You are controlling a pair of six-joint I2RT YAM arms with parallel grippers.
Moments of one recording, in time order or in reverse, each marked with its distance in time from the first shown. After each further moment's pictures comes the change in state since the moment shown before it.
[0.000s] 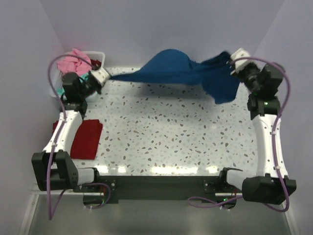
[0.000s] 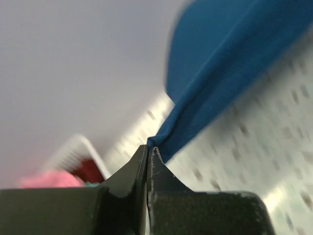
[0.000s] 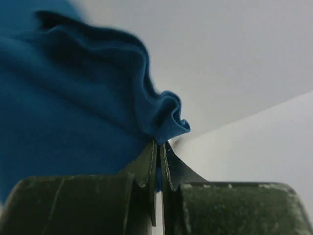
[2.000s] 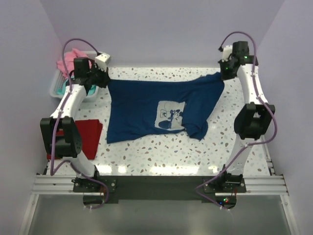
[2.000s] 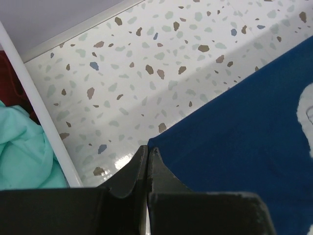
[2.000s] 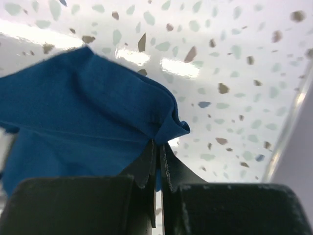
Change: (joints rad) left arm -0.019 0.427 0.341 -0.515 -0.215 -0.201; right arm 0.081 0.921 0.644 -0.776 0.283 0.452
